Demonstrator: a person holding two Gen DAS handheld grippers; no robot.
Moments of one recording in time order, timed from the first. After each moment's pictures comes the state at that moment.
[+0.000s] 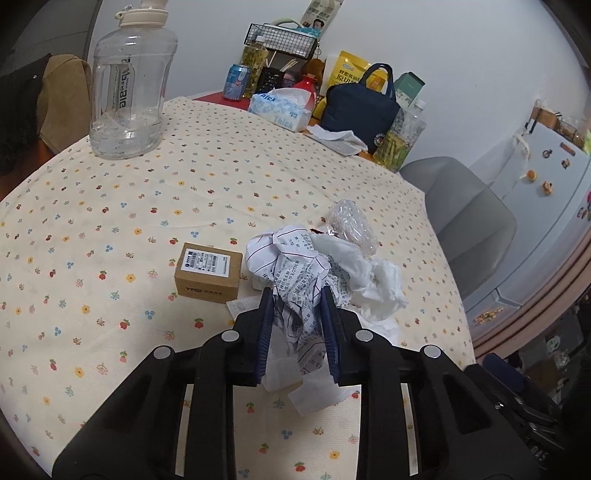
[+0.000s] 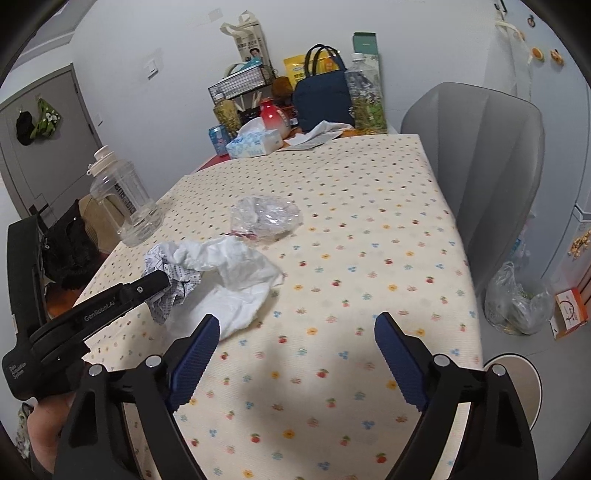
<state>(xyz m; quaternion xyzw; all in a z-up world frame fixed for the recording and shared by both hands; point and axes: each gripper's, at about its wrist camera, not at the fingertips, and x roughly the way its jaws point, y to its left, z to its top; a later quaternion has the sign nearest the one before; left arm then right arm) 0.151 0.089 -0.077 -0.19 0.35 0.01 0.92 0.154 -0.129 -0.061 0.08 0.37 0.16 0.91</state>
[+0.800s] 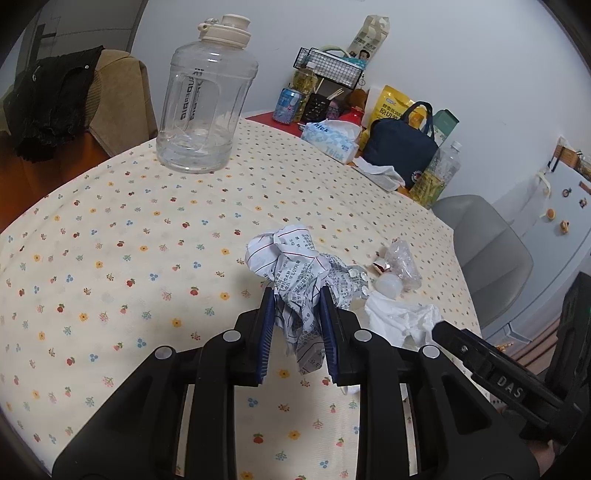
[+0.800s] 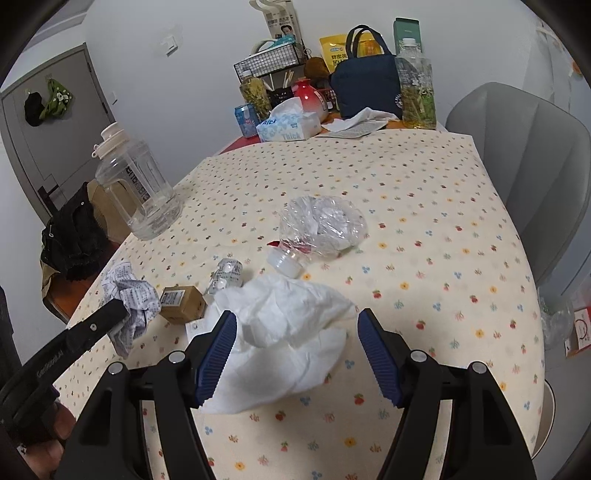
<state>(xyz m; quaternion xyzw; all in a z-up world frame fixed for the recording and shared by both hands) 0.121 0.149 -0.070 -0.22 0.31 0.07 0.92 0.206 -0.059 -0.063 0.06 0.40 0.19 0.89</state>
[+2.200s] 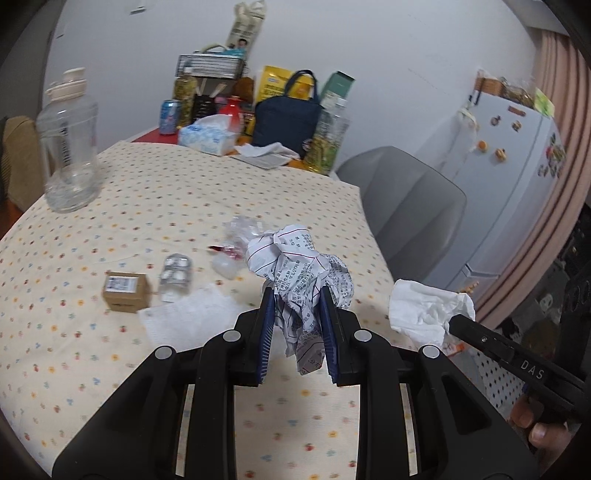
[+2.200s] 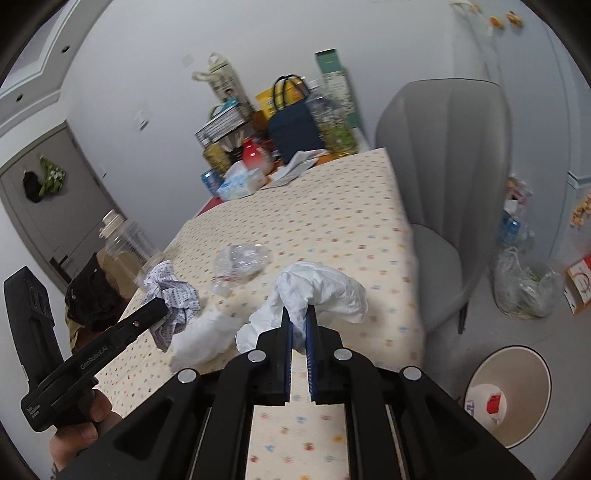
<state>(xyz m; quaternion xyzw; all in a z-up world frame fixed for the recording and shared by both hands) 0.137 -0.004 -0.030 -0.12 0.31 -0.07 0.94 0.144 -0.239 -0.034 0.18 0.34 0.16 0.91</state>
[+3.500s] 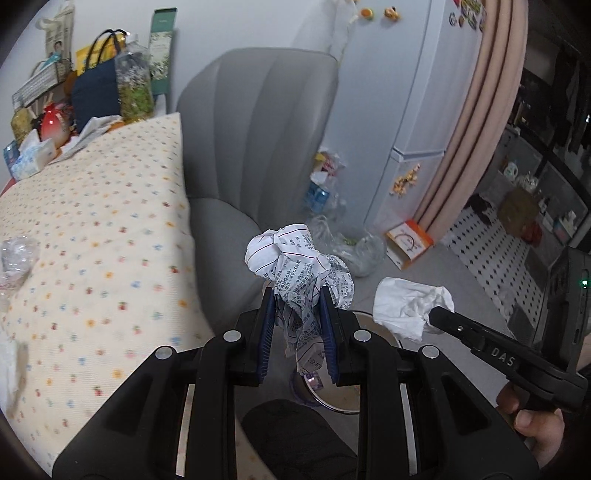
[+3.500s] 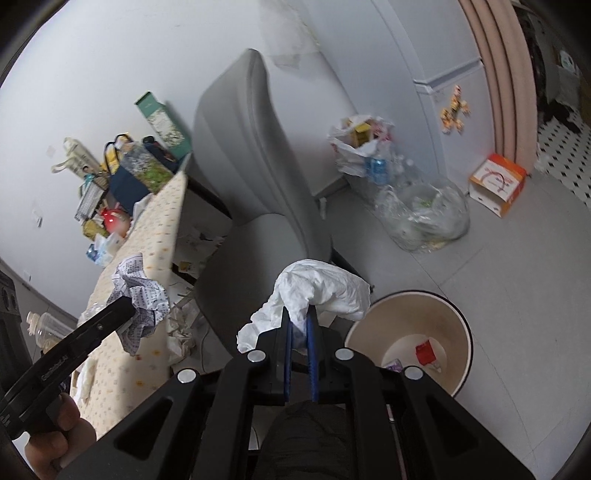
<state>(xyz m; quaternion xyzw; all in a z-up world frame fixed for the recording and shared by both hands) 0.194 -0.282 -0.091 0.04 0.41 -0.22 0.88 0.116 -0.488 -0.163 0.32 0.38 -0.04 0.87</state>
